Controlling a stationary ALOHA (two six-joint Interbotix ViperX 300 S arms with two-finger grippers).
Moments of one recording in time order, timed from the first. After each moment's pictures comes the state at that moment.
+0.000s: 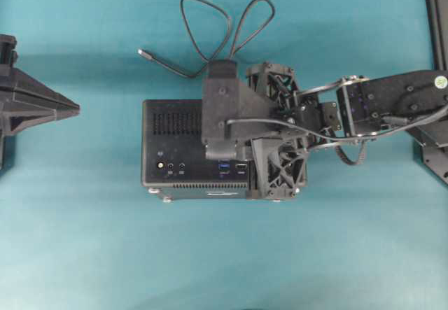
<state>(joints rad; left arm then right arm) -0.04 -0.93 0.96 0.01 0.18 -0.19 0.16 -0.06 0.13 -0.15 0.97 0.20</state>
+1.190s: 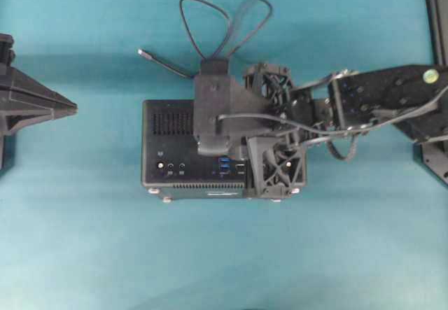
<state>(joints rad) -0.04 -0.95 0.96 0.01 0.18 -0.19 0.15 -0.04 0.12 -0.08 0.98 0.19</state>
